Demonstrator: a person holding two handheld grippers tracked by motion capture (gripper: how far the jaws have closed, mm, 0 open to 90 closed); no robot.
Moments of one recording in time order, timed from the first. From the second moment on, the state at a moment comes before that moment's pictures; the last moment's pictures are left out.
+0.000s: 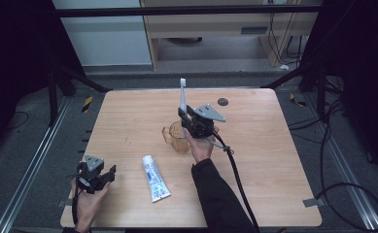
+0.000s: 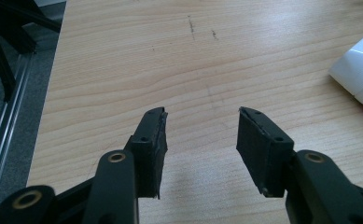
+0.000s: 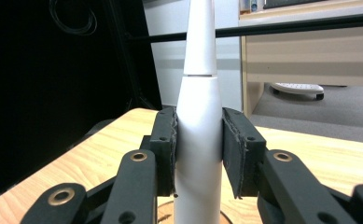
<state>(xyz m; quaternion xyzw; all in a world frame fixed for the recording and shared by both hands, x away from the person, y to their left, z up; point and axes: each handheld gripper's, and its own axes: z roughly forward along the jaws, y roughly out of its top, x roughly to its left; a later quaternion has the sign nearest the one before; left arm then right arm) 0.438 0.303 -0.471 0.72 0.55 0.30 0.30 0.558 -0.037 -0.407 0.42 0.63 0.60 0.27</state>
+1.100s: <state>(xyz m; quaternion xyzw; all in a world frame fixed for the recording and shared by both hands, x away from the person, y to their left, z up) 0.438 0.303 -0.472 0.72 0.55 0.30 0.29 0.550 -0.042 -0.436 0.41 0.67 0.56 0.25</state>
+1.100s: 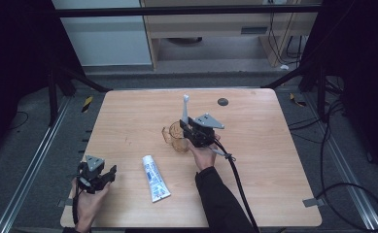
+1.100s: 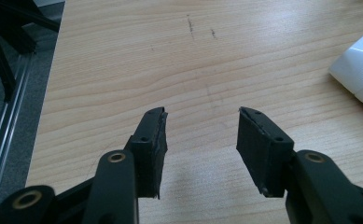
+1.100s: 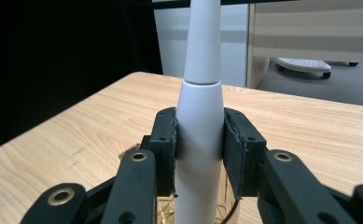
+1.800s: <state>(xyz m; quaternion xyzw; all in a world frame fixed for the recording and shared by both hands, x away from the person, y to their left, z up) 0.438 0.302 -0.473 0.72 0.55 0.30 0.29 0.549 -0.047 -0.442 0.42 0.69 0.54 0.25</state>
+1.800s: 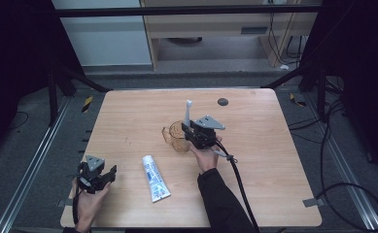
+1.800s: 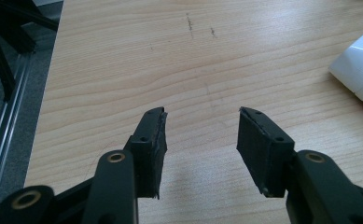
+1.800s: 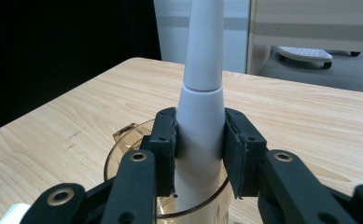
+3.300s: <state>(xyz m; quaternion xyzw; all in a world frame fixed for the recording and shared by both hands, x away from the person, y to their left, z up) 0.438 0.301 -0.472 0.72 0.55 0.30 0.30 0.540 -0.051 -0.432 0.41 0.69 0.55 0.24</state>
